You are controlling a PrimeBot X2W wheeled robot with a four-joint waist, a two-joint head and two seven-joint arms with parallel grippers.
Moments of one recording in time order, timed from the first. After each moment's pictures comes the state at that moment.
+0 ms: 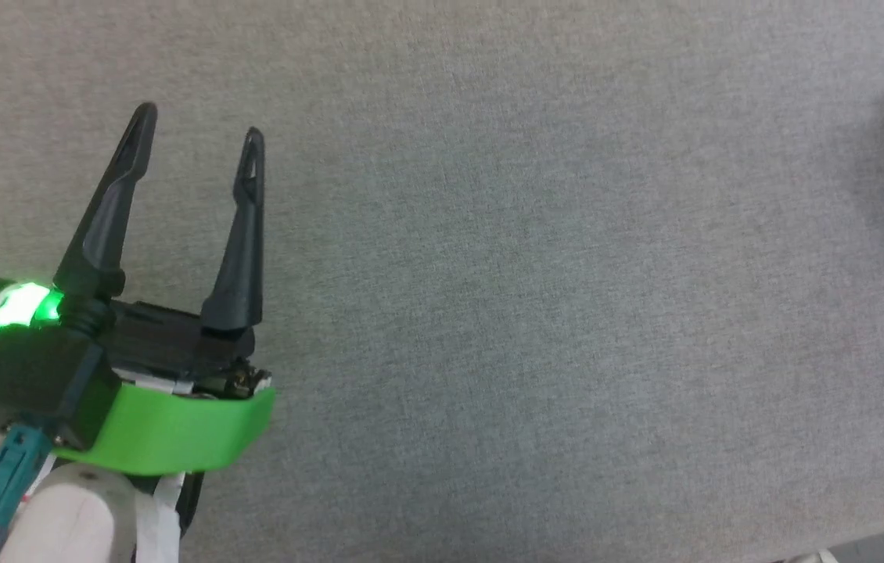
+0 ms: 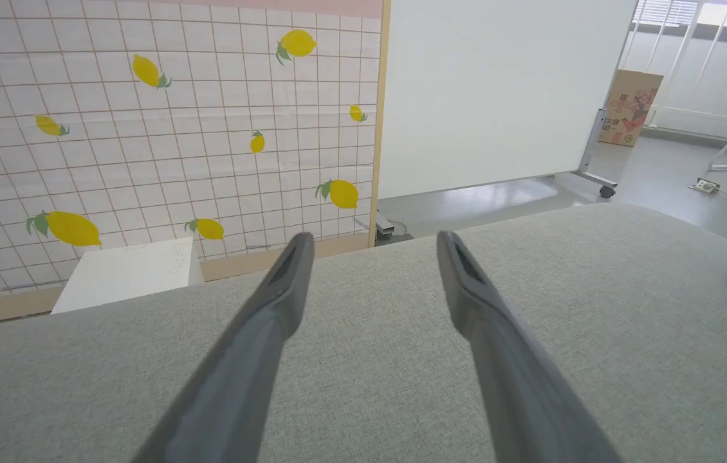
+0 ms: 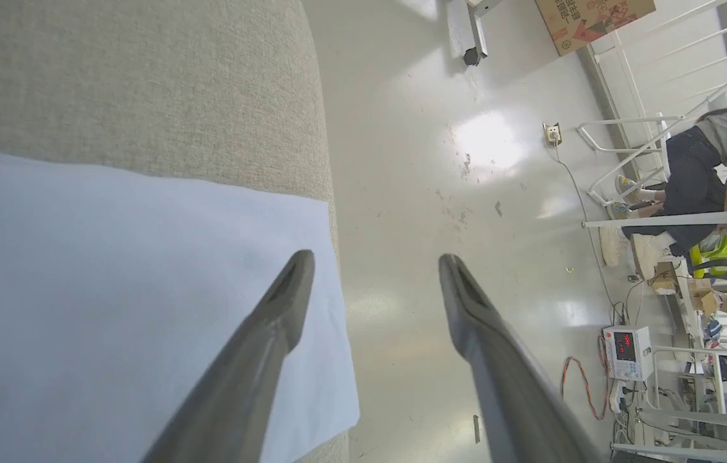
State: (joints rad) left arm -0.24 0.38 -0.24 -0.59 -0.21 0.13 0.02; right arm -0.72 -0.82 -0.02 0.65 0.14 0.13 0.23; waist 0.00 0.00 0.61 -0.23
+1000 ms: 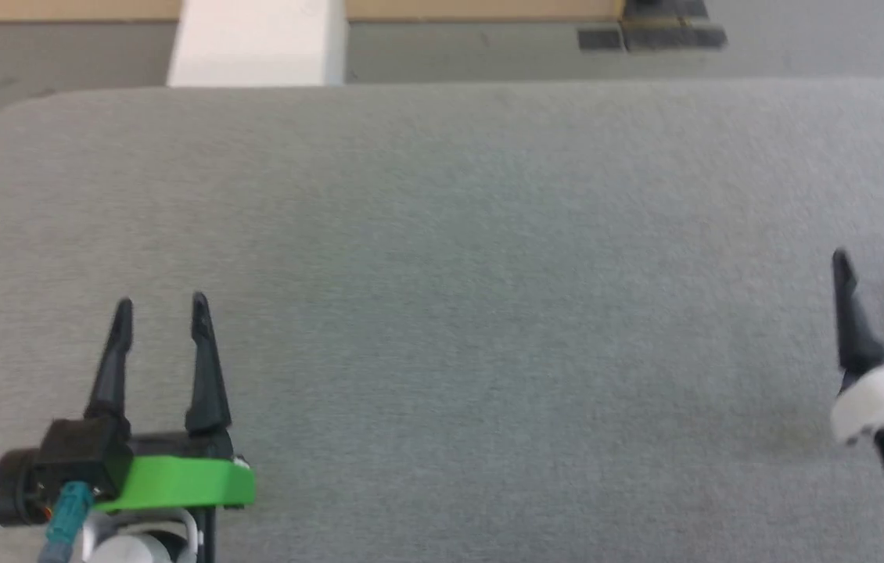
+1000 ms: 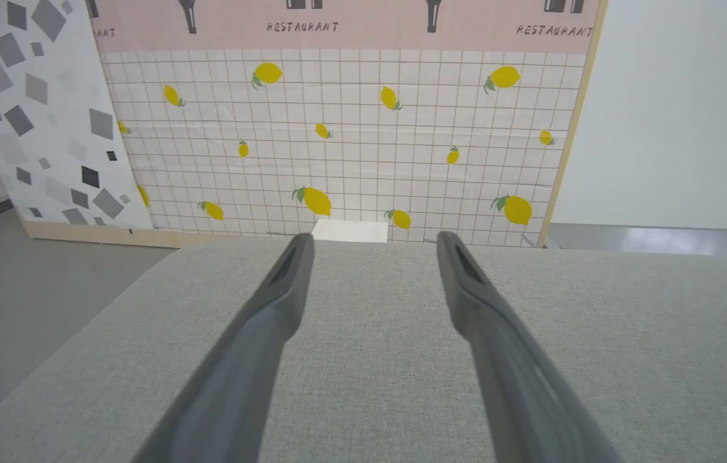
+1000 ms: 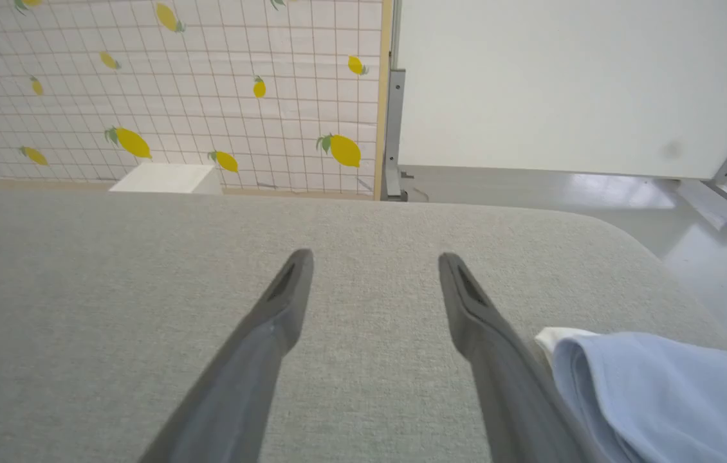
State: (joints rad) left arm 0.01 0.28 -0.15 -0.20 -0.30 0.20 -0.25; right arm -0.16 -0.20 -0.19 0.04 0.16 0.13 0.06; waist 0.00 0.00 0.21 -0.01
